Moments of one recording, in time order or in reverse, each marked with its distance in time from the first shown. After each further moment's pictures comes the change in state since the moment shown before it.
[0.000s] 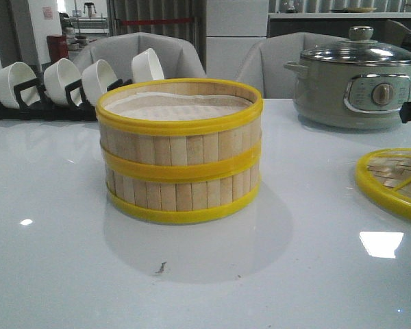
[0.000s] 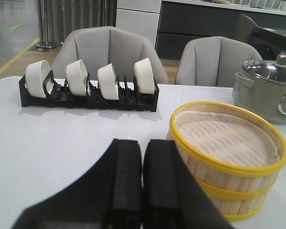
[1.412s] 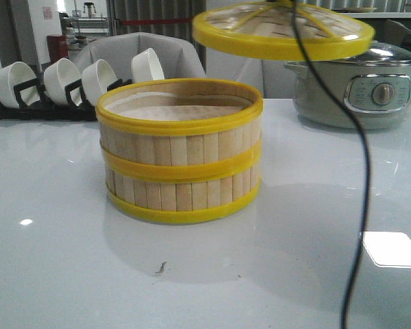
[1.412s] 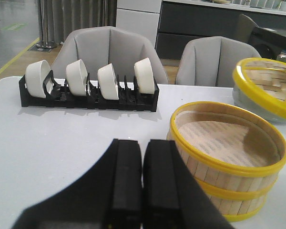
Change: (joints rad) left arm 0.000 0.000 0.000 0.000 0.000 0.000; right arm 0.533 -0.001 -0.708 -0.004 0.401 0.000
